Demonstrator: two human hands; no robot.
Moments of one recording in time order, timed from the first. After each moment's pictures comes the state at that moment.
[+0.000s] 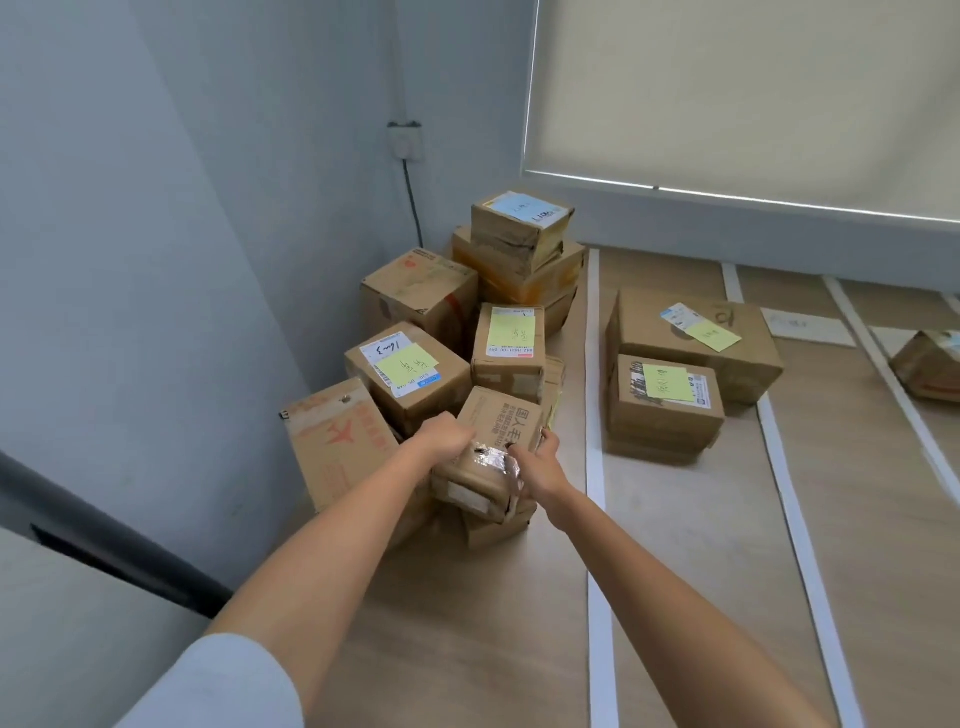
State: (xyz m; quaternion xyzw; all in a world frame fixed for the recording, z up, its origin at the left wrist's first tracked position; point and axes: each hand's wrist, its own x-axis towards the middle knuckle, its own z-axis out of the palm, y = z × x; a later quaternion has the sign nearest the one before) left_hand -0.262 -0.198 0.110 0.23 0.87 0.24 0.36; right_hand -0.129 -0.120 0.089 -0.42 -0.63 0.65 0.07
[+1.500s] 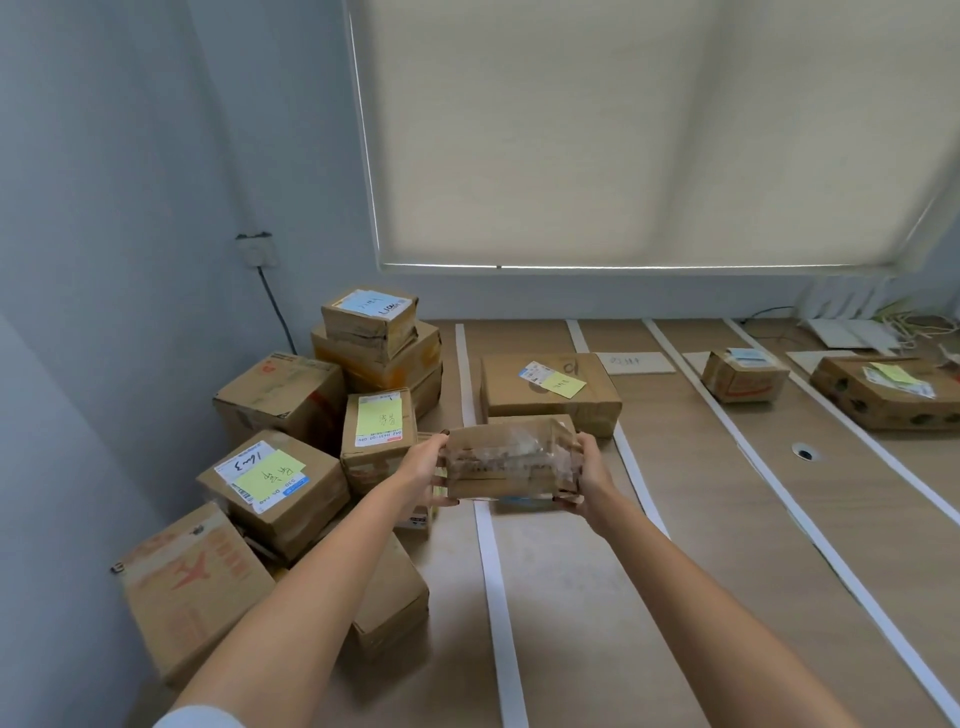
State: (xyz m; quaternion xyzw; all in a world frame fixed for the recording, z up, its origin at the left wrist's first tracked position) left_hand -0.179 -0.091 0.171 0.19 0.70 0.49 0.48; right_hand 0.001 0.019 0.153 -0.52 -0.42 0.70 0.26
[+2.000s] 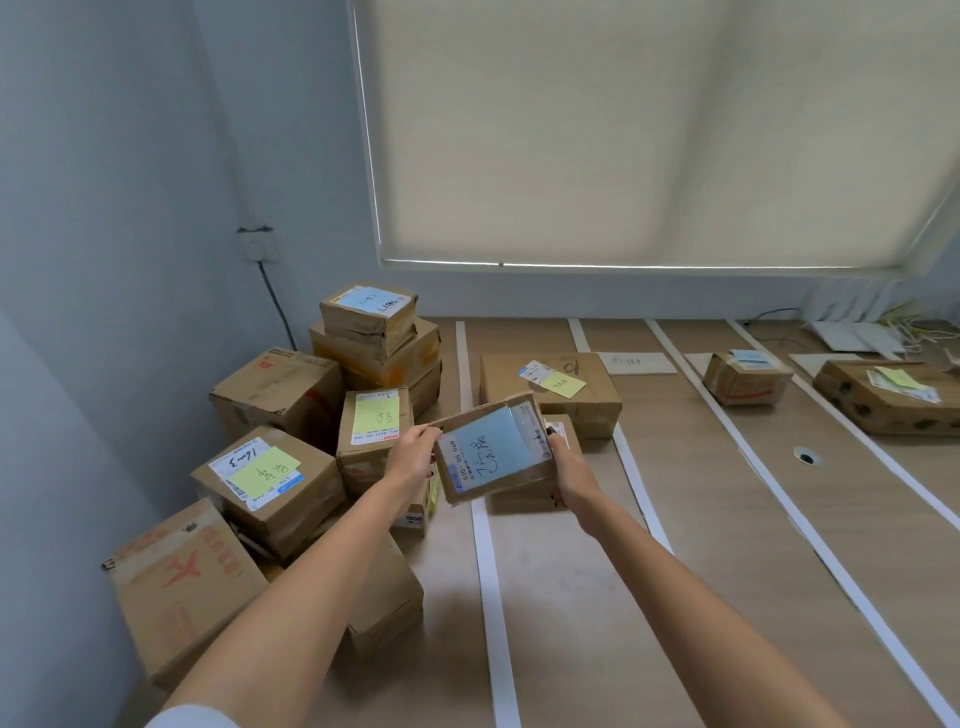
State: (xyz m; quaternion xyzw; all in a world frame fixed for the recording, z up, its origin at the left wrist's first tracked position) left_hand -0.188 -0.083 0.158 0.23 0.74 0.52 0.35; right_hand -0.011 0.015 0.152 -0.49 -0.60 0.60 0.20
